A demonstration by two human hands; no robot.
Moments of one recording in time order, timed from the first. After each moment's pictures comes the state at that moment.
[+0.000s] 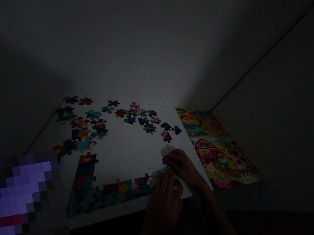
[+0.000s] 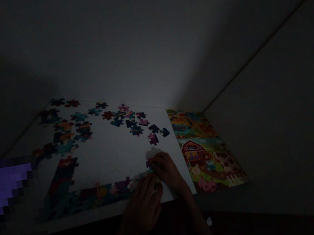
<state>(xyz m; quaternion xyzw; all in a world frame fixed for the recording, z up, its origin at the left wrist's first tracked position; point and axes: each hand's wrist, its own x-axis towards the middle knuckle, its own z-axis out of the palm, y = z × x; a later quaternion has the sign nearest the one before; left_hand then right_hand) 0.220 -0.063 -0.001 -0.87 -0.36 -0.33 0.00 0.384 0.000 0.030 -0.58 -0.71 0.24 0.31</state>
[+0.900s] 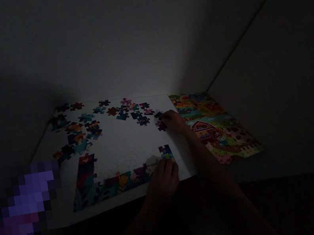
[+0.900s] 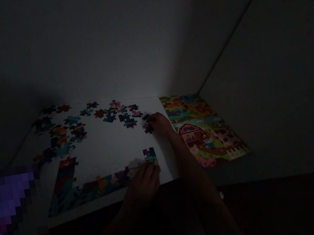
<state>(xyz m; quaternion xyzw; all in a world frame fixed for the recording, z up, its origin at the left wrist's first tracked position) 0.217 -0.044 0.013 -0.92 -0.30 -0.26 0.05 0.422 0.117 0.034 -0.64 -0.68 0.13 0.32</state>
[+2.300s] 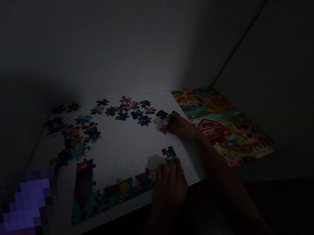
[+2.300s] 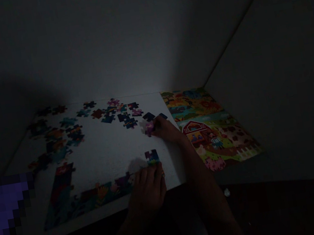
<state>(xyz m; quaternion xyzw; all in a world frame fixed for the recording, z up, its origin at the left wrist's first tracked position) 0.228 -0.047 0.023 -0.90 -0.37 -0.24 0.02 0.433 0.092 0.028 -0.59 -0.65 0.33 0.35</state>
